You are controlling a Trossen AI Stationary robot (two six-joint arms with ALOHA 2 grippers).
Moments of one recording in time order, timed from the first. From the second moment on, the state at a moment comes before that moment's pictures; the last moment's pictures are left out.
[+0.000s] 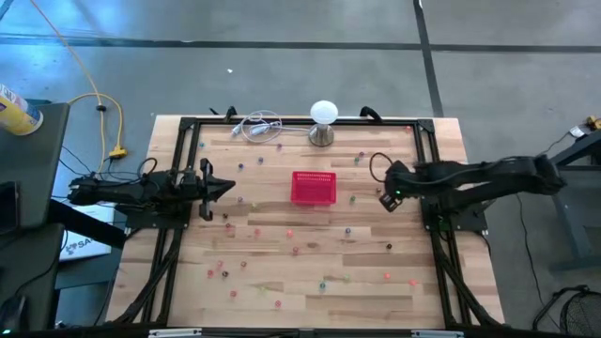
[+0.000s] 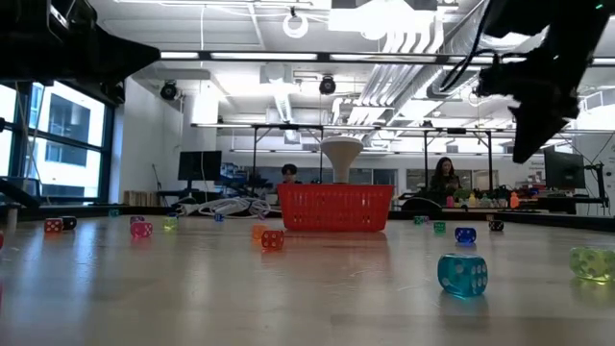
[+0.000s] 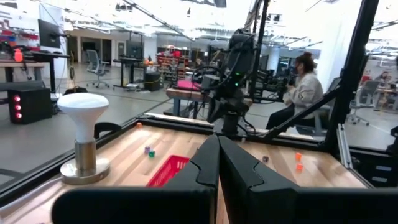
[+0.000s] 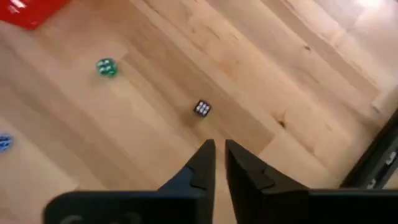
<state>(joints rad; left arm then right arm) -0.10 0.06 0.05 0.21 -0.26 -0.07 -0.05 1.01 0.67 -0.97 0.34 0.76</state>
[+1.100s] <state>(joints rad) -0.09 0.37 0.07 0.23 -0.23 -0.16 -0.20 1.43 0.67 -0.72 0.24 1.03</state>
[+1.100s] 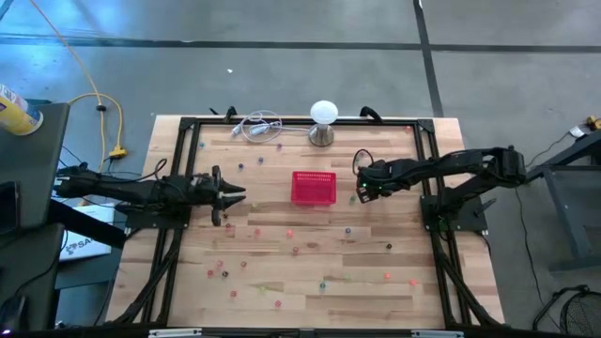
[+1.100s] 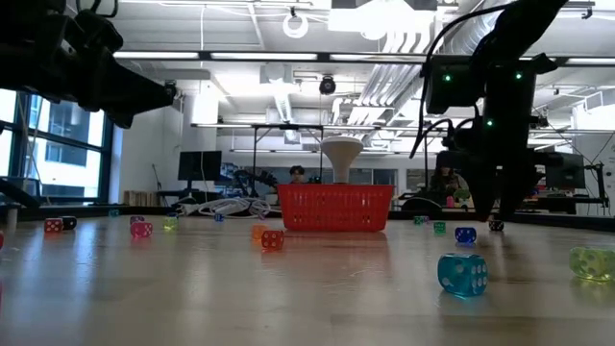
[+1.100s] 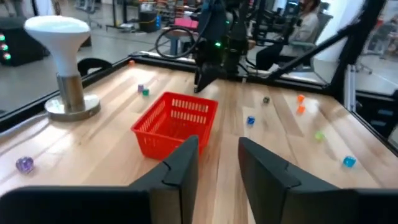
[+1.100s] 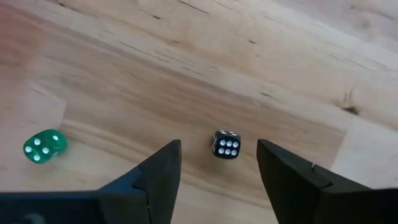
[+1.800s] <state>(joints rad) -0.10 0.53 0.07 0.30 -0.23 -0.27 -0.20 1.43 0.59 -0.62 0.24 1.12</state>
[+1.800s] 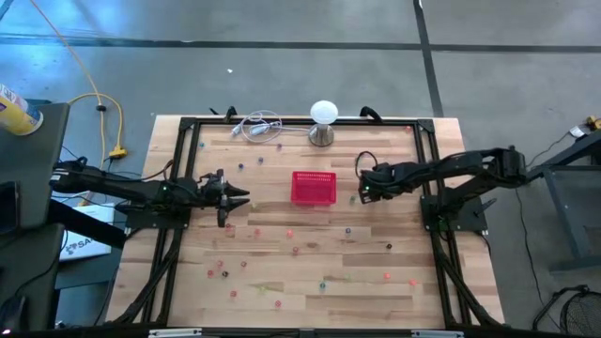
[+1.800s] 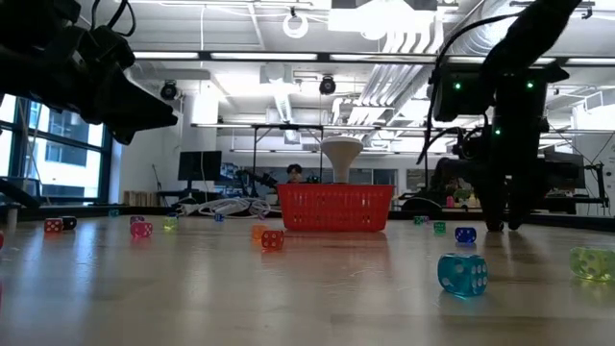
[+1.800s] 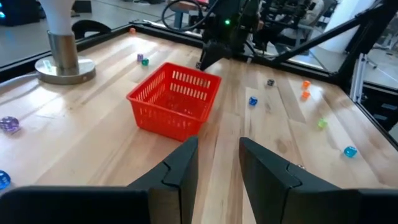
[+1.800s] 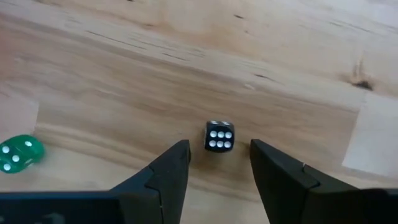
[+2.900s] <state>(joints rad) -0.10 0.55 0.07 0.32 -0.19 -0.29 -0.19 1.43 0.56 -0.55 0.27 1.03</state>
